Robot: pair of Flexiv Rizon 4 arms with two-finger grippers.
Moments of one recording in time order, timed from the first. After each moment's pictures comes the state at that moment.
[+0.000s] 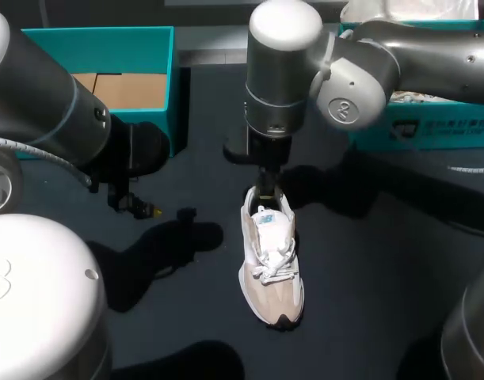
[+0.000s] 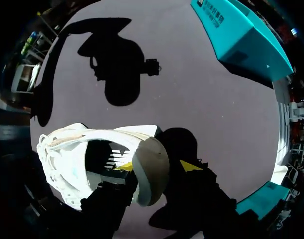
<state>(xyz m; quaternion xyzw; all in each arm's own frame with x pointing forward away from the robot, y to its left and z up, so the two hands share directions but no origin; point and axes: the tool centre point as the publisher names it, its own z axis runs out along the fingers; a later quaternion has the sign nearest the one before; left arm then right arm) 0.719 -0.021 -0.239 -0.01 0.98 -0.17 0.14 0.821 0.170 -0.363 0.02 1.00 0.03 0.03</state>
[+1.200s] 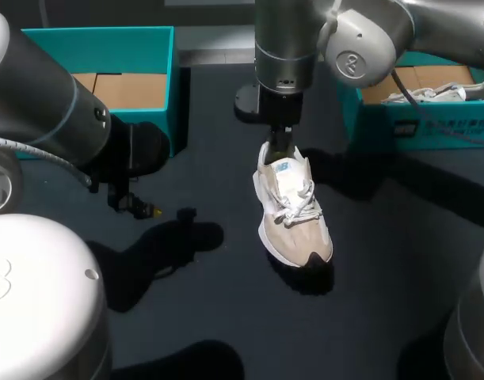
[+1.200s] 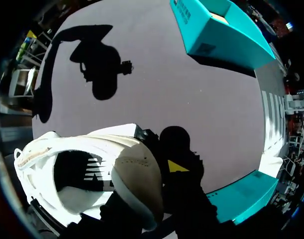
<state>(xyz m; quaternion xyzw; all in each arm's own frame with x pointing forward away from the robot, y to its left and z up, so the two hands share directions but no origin) 0.719 -0.021 -0.239 -0.01 0.98 -0.17 0.14 0.872 0.140 -0.298 0.04 1.00 0.00 0.04</state>
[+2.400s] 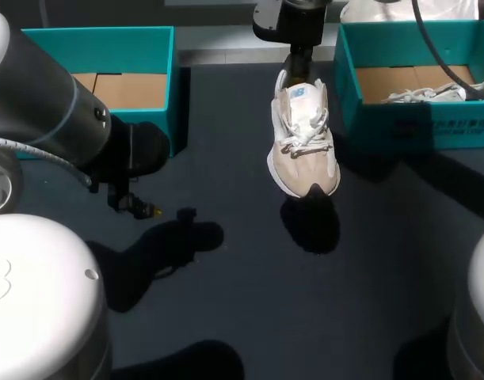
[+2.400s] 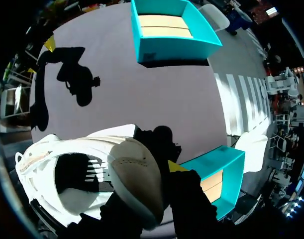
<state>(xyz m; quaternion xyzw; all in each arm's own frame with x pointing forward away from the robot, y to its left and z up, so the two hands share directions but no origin) 0.719 -0.021 -0.239 -0.01 0.98 -0.17 0.14 0.951 0.097 -0.186 0.12 0.99 -0.01 0.11</state>
